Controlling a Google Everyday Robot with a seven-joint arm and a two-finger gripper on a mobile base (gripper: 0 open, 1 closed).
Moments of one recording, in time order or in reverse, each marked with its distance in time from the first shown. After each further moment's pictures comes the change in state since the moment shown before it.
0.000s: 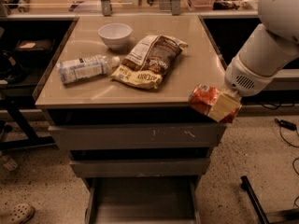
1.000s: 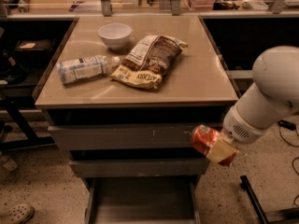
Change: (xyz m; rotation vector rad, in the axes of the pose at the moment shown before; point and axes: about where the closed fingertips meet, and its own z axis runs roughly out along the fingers) arm 0.055 0.052 0.078 -0.094 0.028 0.115
